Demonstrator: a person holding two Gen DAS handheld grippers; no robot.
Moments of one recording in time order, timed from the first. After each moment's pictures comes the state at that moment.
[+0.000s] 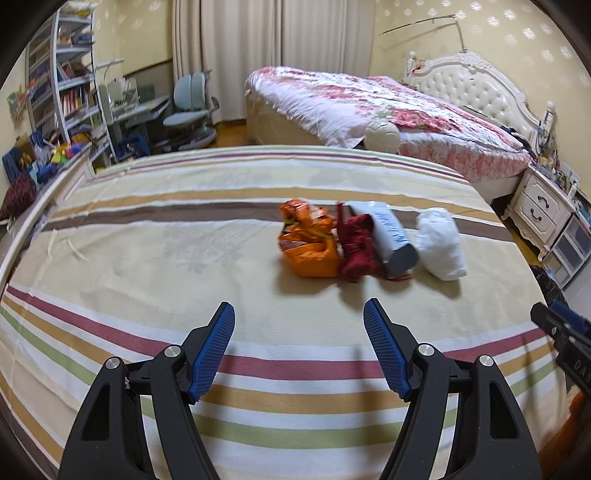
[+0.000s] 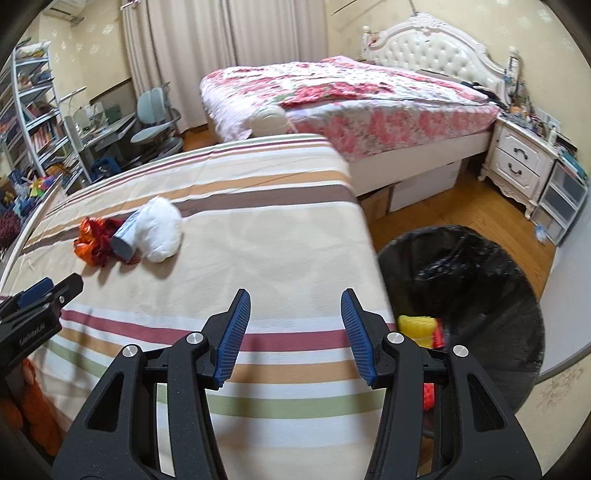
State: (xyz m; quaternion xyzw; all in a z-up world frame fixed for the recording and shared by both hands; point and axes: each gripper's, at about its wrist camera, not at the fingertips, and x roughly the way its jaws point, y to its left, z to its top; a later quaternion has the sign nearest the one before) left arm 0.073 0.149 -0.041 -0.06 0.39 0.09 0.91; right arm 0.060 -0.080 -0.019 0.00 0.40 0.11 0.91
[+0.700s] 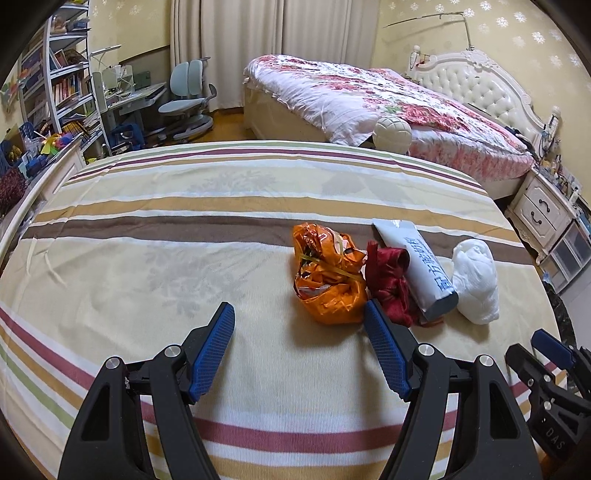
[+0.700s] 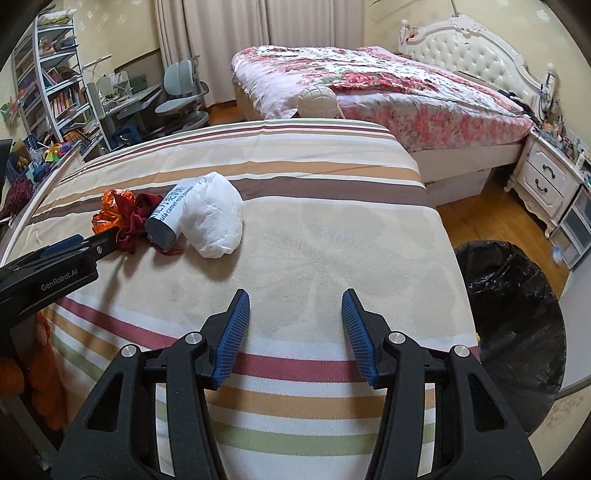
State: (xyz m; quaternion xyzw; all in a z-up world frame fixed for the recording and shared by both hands) left arm 0.106 0.177 -0.046 -0.07 0.41 0.08 0.91; right arm 0.070 -0.029 -0.026 -0.03 0.42 0.15 0.89
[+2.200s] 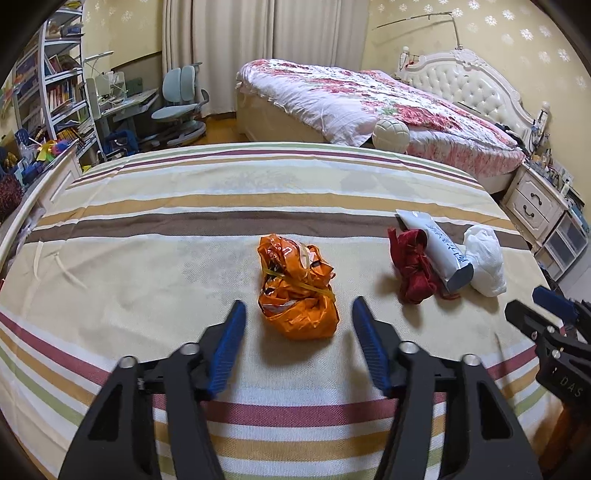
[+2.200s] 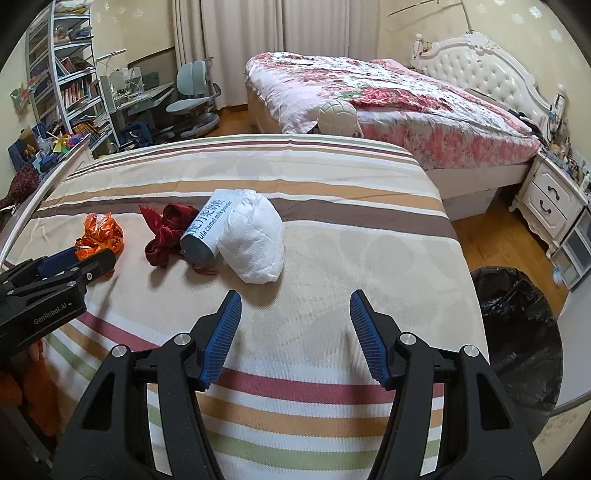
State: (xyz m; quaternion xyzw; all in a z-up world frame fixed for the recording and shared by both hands) left arm 0.089 0.204 -0.045 -0.06 0.41 0.06 0.91; right arm 0.072 0.004 -0.011 -0.06 0.40 0.17 0.90
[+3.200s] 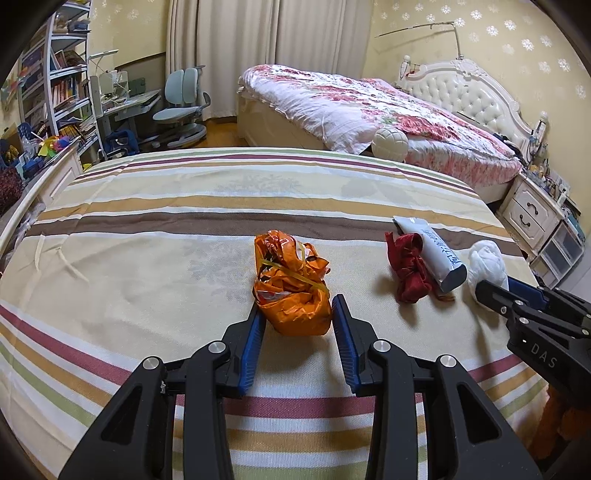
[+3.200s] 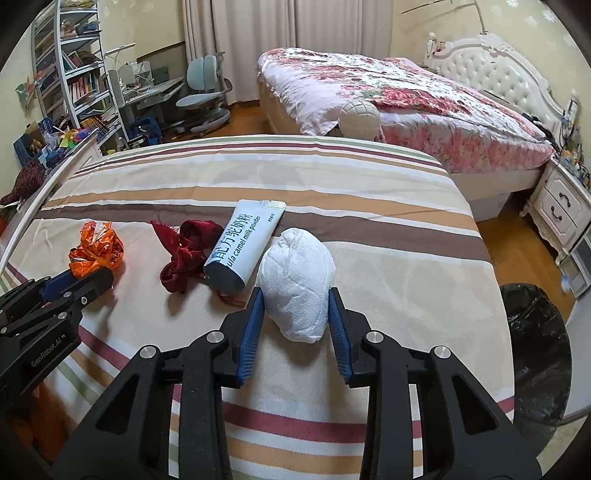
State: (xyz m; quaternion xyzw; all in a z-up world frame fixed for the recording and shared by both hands) left arm 0.073 0.207 -0.040 -0.07 0.39 0.06 0.92; right arm 0.078 0.022 -0.013 -0.06 0.40 0.18 0.90
